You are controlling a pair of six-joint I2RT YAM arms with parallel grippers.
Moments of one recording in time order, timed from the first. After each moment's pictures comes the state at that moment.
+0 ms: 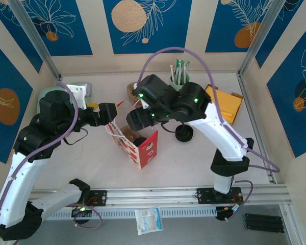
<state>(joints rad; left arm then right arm) -0.49 0.96 1.49 -0.96 0.17 -0.45 1.09 1.80 2.52 -1.61 0.11 0.52</state>
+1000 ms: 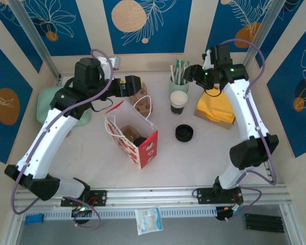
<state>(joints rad) -0.51 1.38 1.72 -0.78 0.29 -0.46 0.17 1.69 1.90 -1.04 -0.30 0.49</state>
